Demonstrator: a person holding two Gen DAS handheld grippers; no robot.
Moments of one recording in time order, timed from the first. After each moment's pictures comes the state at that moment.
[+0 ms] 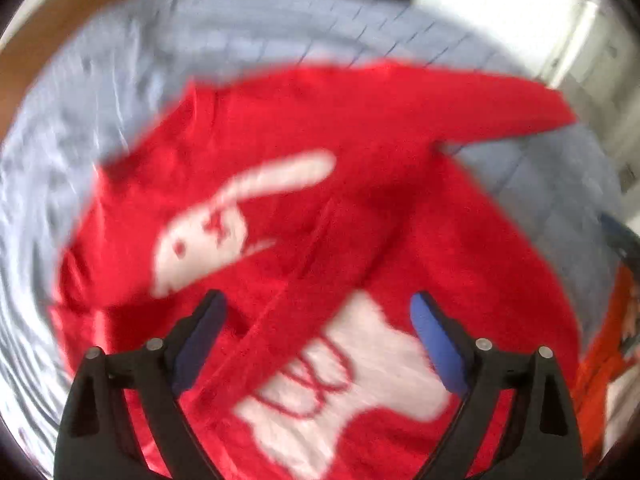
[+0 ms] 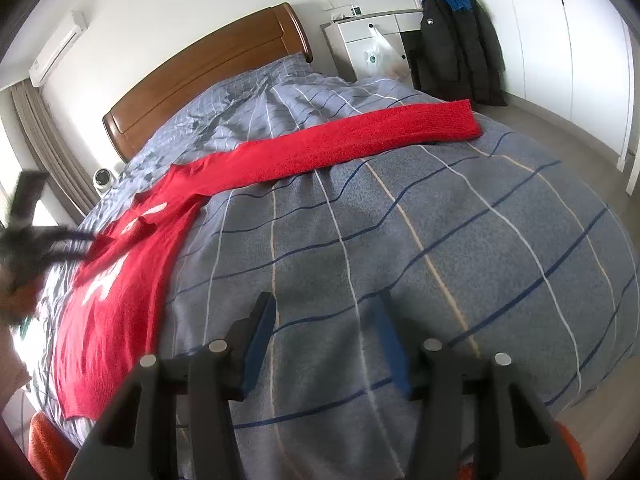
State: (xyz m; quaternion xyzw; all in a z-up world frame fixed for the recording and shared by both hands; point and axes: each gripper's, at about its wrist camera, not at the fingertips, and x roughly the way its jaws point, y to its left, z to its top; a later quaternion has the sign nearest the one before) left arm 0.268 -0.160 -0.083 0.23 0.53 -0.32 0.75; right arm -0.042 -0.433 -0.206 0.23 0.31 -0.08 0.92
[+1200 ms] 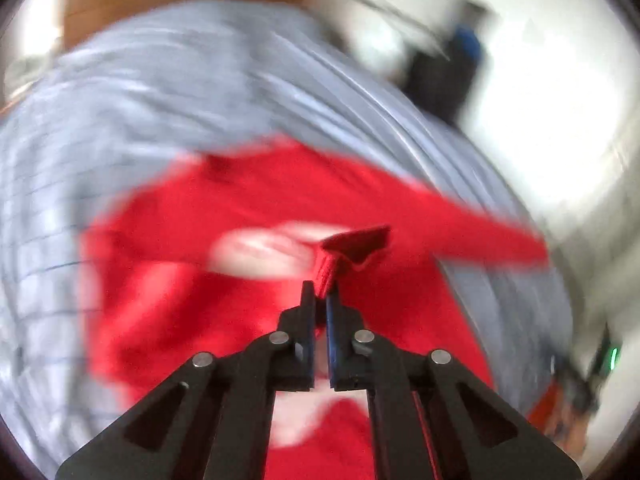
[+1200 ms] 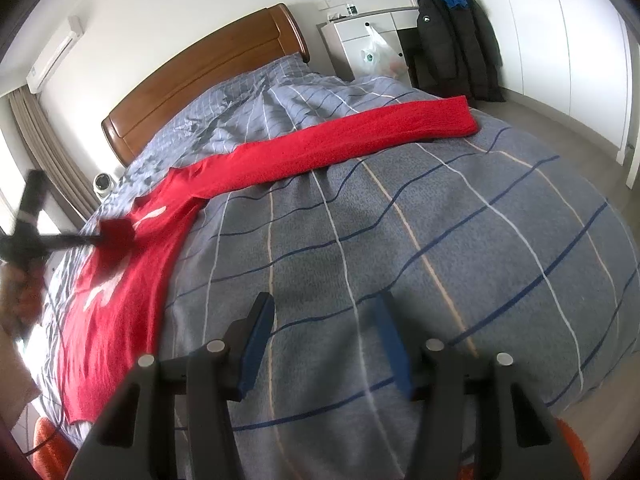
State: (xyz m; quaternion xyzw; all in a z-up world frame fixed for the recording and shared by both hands) left arm 0.255 -0.059 0.004 -0.01 0.44 -0.23 0.87; right arm -0.040 -0.436 -0.208 0.24 0.31 -0.08 0.92
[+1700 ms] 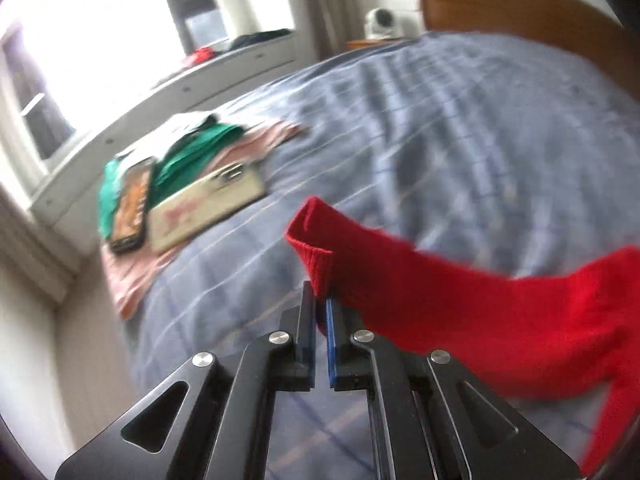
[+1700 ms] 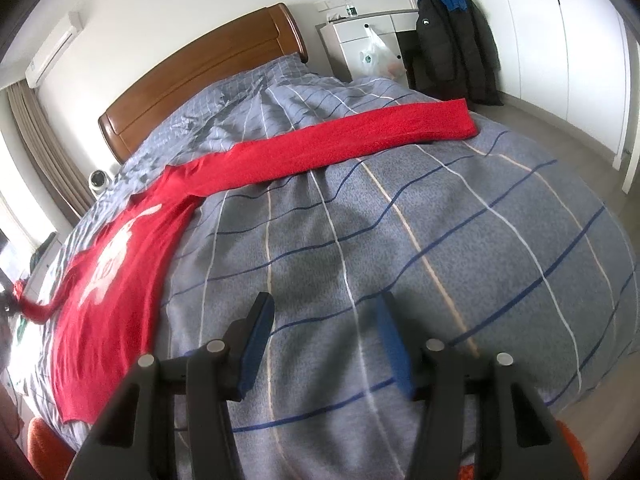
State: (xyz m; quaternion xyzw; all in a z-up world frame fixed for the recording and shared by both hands) left arm 0.220 0.242 -0.062 -0.05 0.41 0.35 0.84; right arm -0.037 -0.433 -0.209 0.23 0.31 -0.09 0.92
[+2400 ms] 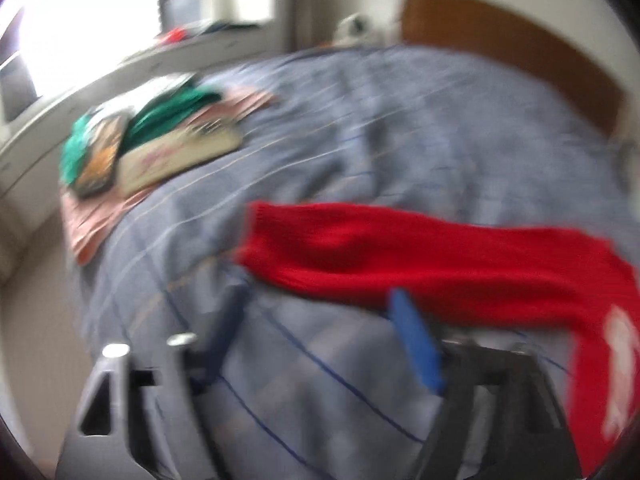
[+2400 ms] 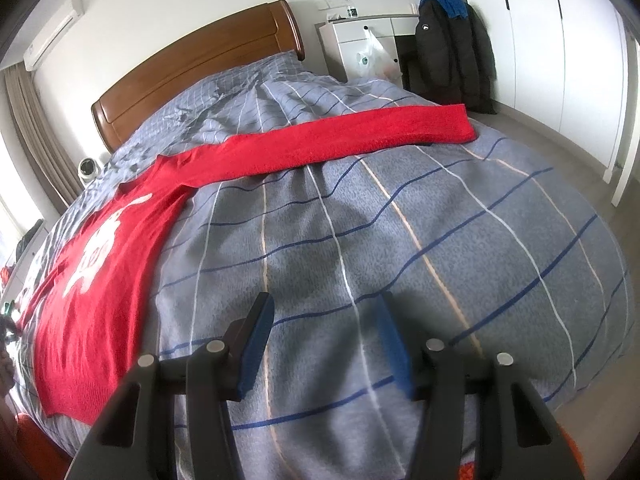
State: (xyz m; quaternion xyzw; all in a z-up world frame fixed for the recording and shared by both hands) left arm 0.137 0.218 -0.061 -0.13 0.37 0.22 0.90; right arm -0.035 -0.423 -0.210 0.21 0.32 -0.11 0.92
